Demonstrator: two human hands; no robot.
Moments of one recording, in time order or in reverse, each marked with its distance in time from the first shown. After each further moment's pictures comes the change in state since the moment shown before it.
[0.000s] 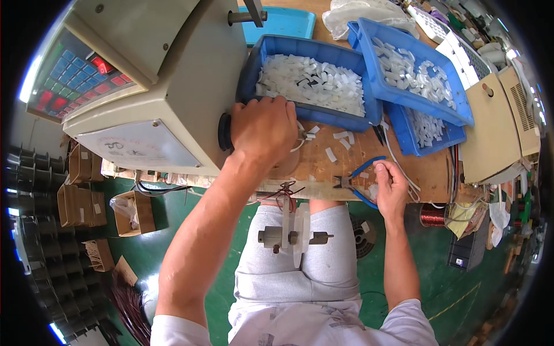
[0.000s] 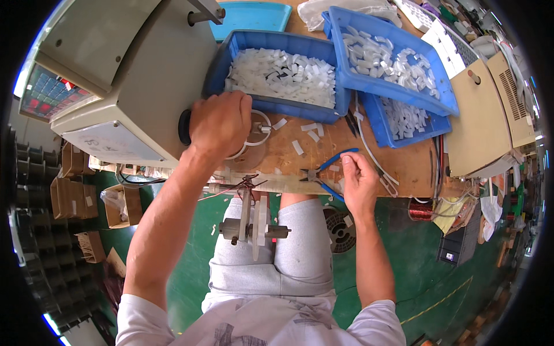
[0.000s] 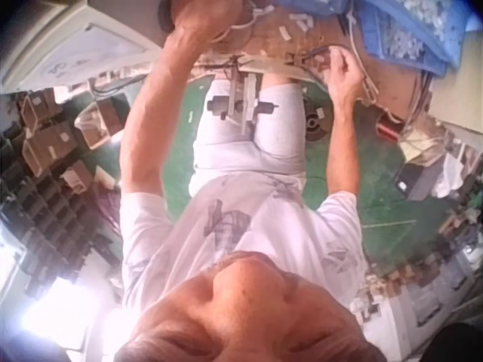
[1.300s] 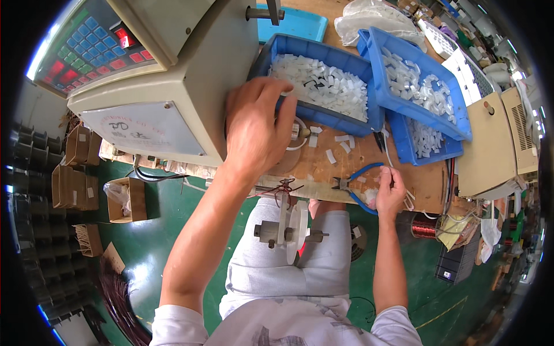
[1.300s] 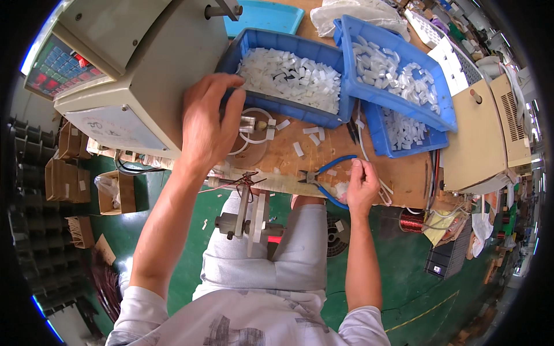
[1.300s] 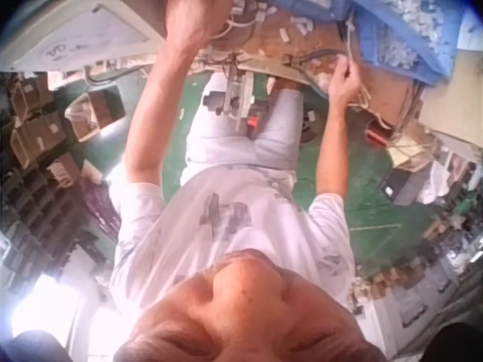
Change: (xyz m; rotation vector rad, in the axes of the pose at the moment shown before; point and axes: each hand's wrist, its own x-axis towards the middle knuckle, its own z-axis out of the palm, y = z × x) left_hand -0.017 -0.005 -0.021 -0.463 0.429 0.076; right_hand 0.005 0.058 0.001 -0.007 0.183 -0.002
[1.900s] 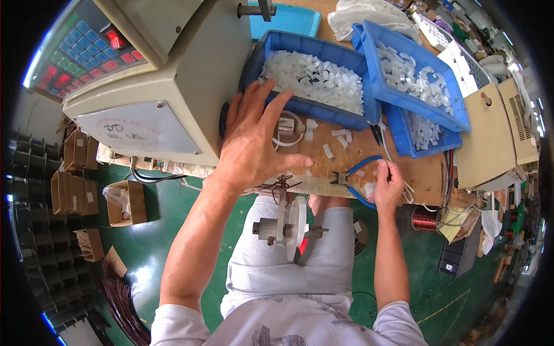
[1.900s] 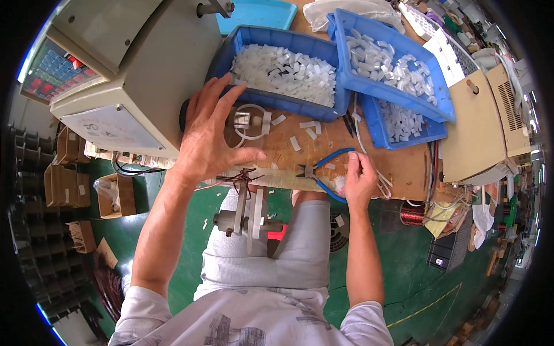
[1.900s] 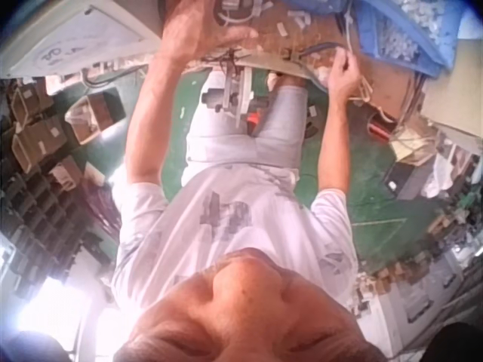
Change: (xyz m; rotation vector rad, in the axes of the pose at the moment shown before) left_hand -0.025 0.000 -0.015 0.165 -0.379 0.008; right_hand -0.001 -0.003 0.000 -0.076 -0.022 -0.039
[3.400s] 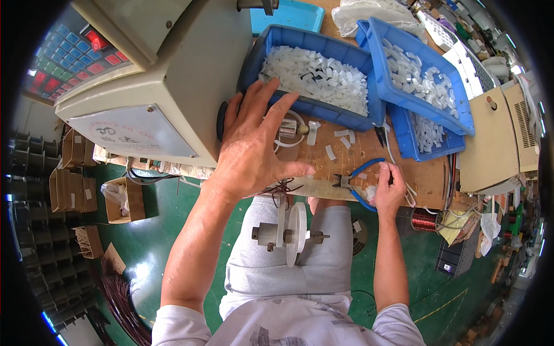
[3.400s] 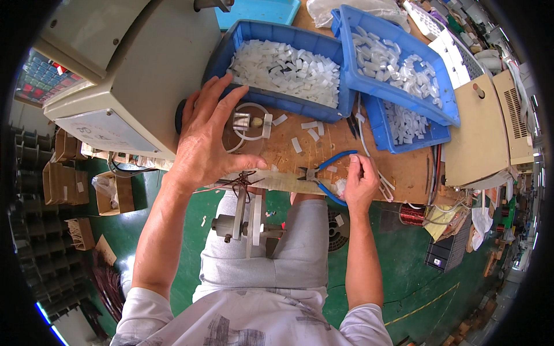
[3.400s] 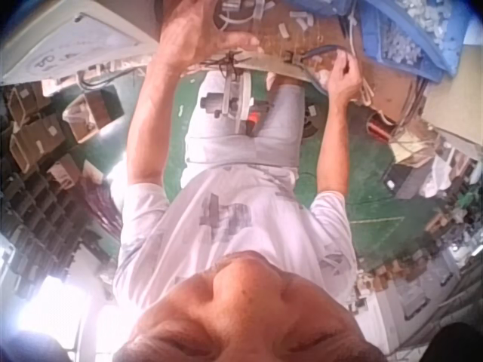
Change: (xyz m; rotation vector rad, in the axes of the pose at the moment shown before) left_hand 0.001 -0.001 0.000 -0.008 -0.033 0.015; right_hand 0.002 -0.004 0.002 -0.075 -0.008 -0.067
